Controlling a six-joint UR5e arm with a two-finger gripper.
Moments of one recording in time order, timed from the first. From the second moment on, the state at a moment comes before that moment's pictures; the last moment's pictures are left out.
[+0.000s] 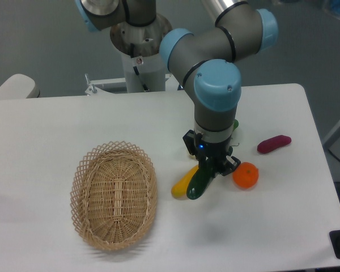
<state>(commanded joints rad) 2.48 -1.94 -1.42 -1.24 1.58 1.18</state>
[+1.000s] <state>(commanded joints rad) 2.51 -2.08 -1.38 -1.11 1.58 1.16</state>
